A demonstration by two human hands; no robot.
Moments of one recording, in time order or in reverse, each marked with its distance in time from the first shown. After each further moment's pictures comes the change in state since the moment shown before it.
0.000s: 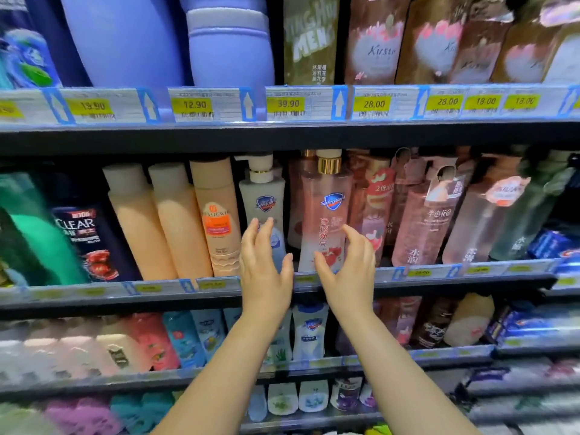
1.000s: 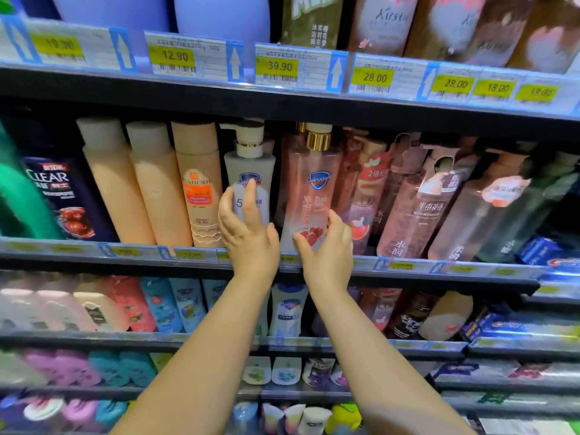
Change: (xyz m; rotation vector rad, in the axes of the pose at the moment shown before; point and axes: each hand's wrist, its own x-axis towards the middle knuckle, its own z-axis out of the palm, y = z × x) left_hand 0.014 0.008 0.030 0.226 0.180 -0.087; right_hand 0.013 0.012 0.011 -0.061 -0.088 0.151
